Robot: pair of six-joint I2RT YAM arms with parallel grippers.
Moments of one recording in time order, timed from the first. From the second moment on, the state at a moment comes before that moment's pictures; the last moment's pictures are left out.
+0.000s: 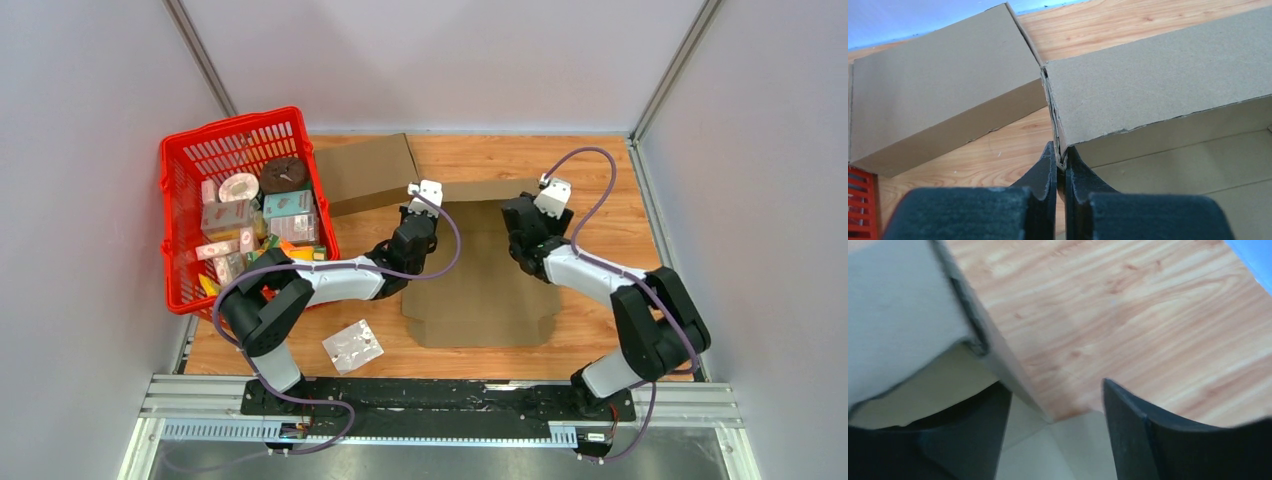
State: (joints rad) left arm -0.86 1.70 0.88 0.60 -0.69 -0.04; right arm 0.50 1.53 0.81 0.10 0.88 0.57
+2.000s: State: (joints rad) left arm -1.41 1.68 1.09 -0.21 -0.39 0.38; right arm 0.42 0.92 0.77 -1.01 0.02 0.83
